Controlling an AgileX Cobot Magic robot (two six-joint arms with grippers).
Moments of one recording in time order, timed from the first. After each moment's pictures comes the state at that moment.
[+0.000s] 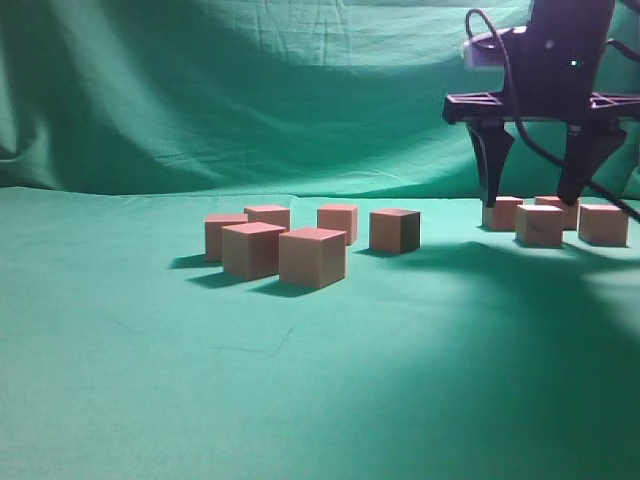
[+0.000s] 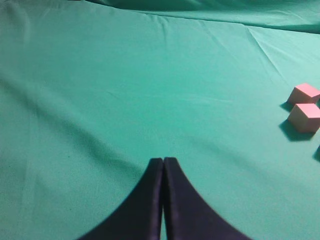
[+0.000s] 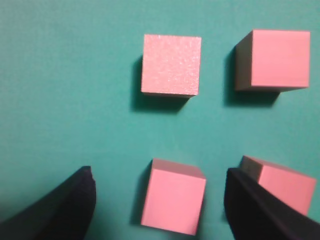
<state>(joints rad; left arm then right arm) -0.01 -0.01 0.02 -0.09 0.35 -0.02 0.27 2.00 -1.46 -0.10 0.78 0.25</state>
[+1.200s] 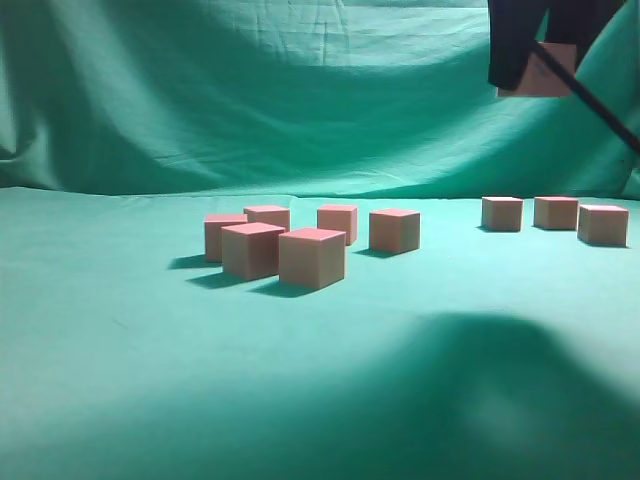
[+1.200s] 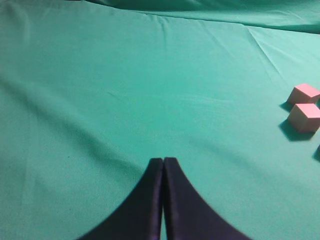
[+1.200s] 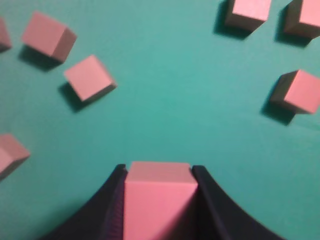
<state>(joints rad) -0.01 -0.01 0.02 -0.09 0.35 -0.02 0.48 1.60 -1.22 -0.09 0.93 0.20</state>
